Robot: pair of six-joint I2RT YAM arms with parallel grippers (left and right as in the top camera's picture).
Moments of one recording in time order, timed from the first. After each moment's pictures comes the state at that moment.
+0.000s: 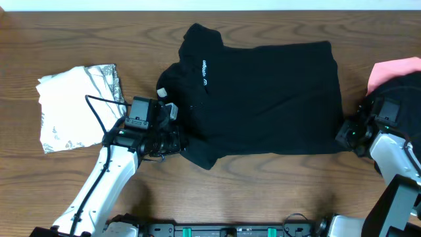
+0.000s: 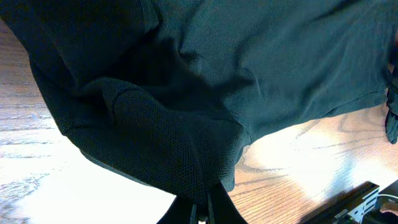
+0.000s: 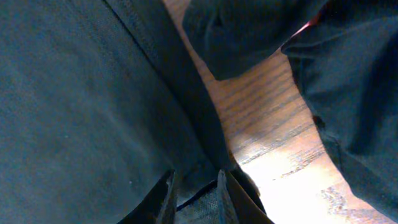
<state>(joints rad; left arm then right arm) -0.22 1.29 0.76 -0.66 0.49 -0.38 -0.37 1.51 0.74 -0.47 -0.08 0.20</state>
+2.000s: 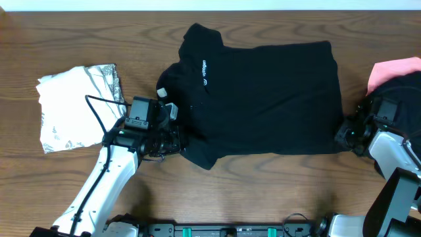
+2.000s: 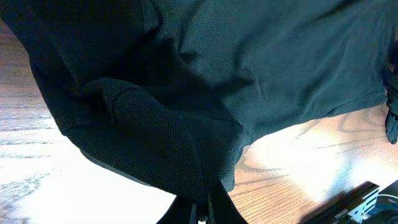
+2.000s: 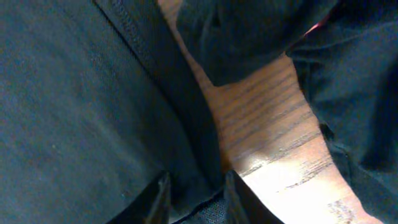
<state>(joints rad) -0.22 1.29 0.76 -0.66 0.49 -0.38 -0.37 1.55 0.74 -0.44 -0.08 0.21</state>
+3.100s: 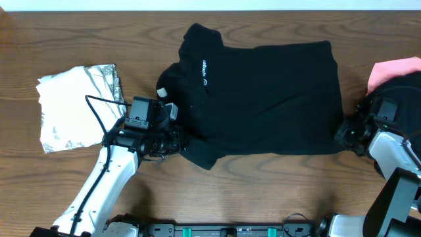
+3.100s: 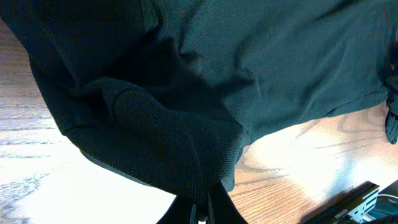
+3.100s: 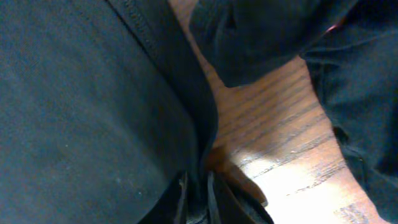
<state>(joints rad) -0.22 1.29 0.76 -0.66 0.49 -0.38 -0.37 1.55 0.74 -0.44 -0.11 0.21</state>
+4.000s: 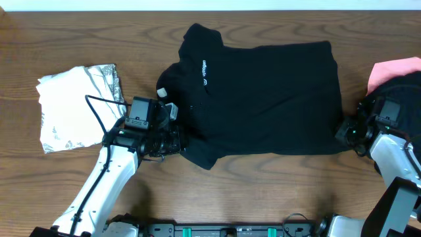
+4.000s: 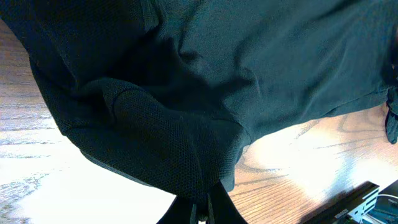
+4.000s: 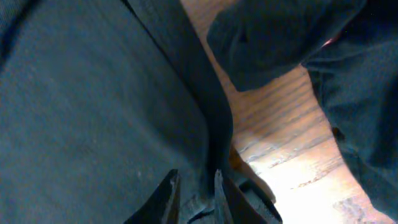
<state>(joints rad) -0.22 1.29 0.76 -0.66 0.49 -0.38 -0.37 1.50 0.74 -0.46 -0.13 0.21</state>
